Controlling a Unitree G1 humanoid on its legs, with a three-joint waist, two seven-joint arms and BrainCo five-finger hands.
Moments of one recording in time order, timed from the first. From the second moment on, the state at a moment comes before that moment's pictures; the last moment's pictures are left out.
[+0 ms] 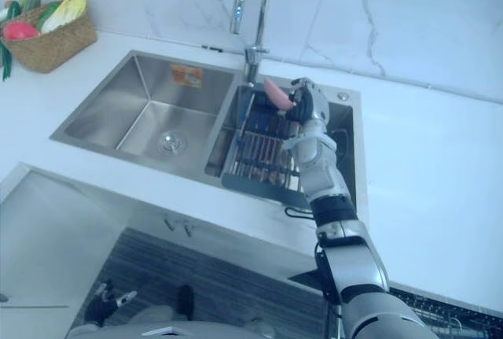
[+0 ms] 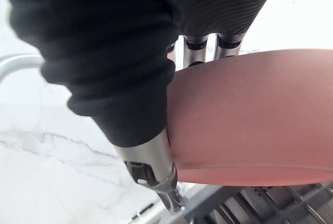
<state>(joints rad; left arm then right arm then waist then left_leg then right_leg) 0.27 0.10 0.13 0.83 -0.08 -0.22 0.00 -0.63 -0.40 0.03 0.43 -0.50 0.00 -0.31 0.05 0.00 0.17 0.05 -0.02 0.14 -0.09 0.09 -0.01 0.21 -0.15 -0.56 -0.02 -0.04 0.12</state>
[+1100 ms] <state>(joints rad) 0.29 0.13 0.09 0.92 -0.04 -0.26 -0.16 -0.12 -0.38 -0.51 -0.19 -0.08 -0.05 -0.37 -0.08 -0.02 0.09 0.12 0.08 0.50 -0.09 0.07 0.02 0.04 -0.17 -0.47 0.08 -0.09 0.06</state>
